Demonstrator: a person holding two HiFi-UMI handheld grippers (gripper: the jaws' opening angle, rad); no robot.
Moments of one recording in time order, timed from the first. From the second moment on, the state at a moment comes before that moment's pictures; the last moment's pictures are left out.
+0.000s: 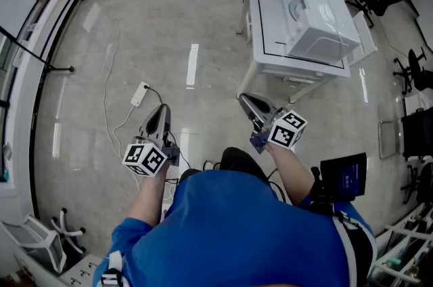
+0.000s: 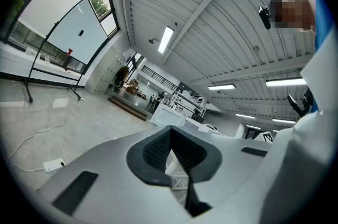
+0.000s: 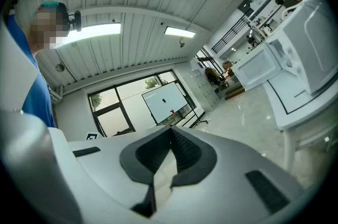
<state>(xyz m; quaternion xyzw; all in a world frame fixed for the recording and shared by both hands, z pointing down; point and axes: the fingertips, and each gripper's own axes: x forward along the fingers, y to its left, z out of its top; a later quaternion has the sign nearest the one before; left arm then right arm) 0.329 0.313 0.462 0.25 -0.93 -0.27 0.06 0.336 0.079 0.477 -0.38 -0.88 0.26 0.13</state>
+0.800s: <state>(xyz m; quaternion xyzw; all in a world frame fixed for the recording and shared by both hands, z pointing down) 0.205 0.349 0.459 0.20 -0.94 -0.26 0.05 0.188 0.111 0.479 -0.41 -0.88 0.17 0.13</state>
